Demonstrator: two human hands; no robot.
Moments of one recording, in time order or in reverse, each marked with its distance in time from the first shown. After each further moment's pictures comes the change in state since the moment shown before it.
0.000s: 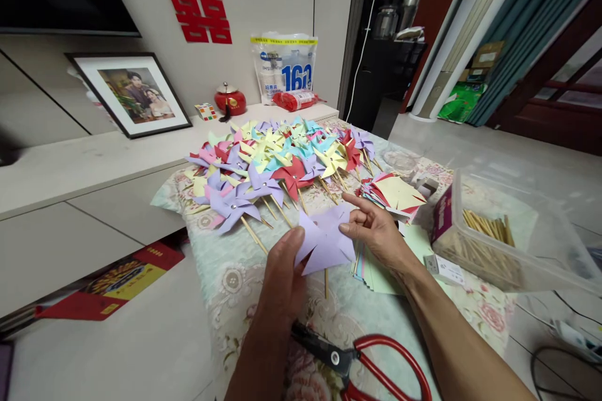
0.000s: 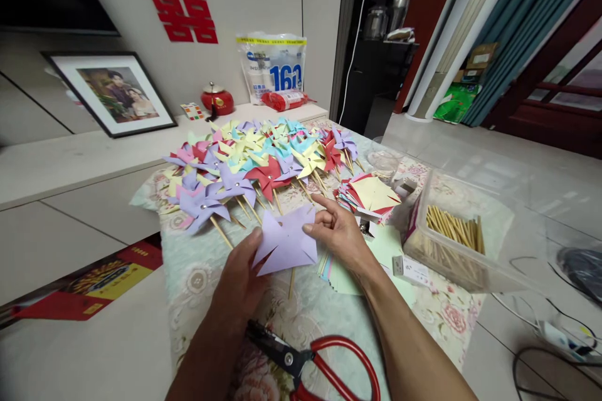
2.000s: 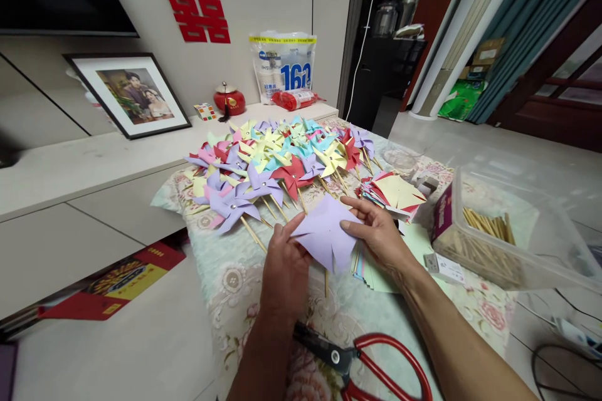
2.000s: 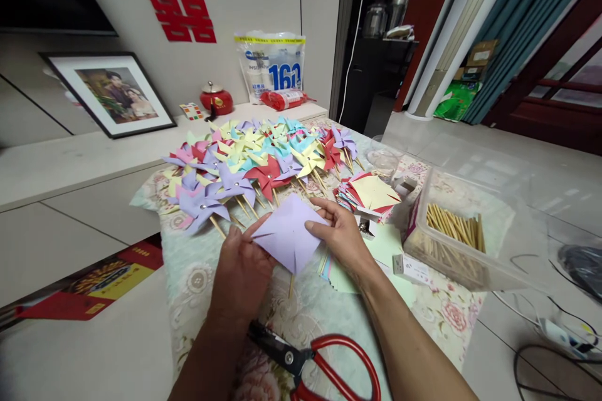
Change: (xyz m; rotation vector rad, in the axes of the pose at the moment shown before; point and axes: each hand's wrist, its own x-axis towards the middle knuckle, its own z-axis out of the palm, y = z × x) left_hand 0.003 -0.002 0.006 -0.098 0.014 0.050; right_hand 0.001 0.007 0.002 0.077 0.089 0.028
